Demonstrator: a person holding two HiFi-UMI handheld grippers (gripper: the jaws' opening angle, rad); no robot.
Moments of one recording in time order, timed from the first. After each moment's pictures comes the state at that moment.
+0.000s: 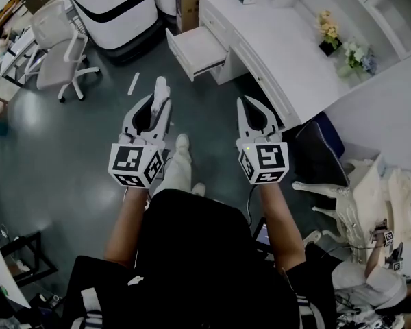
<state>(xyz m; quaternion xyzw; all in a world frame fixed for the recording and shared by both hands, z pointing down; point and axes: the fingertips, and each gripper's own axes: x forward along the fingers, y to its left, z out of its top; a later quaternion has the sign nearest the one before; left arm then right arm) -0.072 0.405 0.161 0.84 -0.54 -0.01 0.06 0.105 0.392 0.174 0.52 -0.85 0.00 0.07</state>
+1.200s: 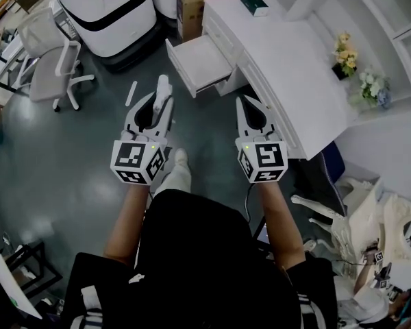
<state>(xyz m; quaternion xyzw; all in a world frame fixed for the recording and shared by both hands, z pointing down) -0.109 0.201 0.183 0.84 -0.54 0.00 0.09 0.062 0.193 0.192 0.51 -0.85 0.02 0.09</state>
